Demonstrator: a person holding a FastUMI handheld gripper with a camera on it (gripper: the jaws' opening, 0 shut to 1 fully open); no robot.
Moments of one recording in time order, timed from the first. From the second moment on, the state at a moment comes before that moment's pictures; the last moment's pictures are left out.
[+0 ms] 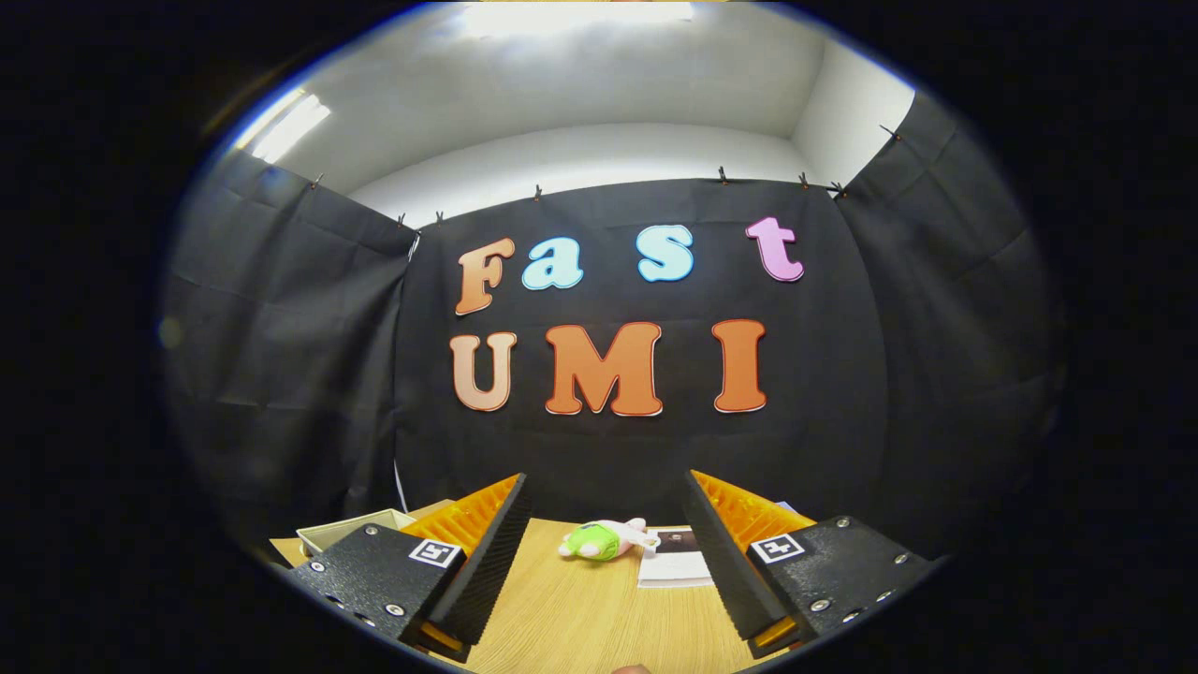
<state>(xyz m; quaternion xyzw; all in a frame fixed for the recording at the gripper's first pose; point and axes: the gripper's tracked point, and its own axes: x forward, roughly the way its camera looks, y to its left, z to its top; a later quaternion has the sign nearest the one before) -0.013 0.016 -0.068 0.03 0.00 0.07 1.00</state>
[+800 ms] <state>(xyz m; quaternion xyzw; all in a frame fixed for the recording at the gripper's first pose) -0.020 0.028 -0.043 0.02 -0.01 0.08 1.00</state>
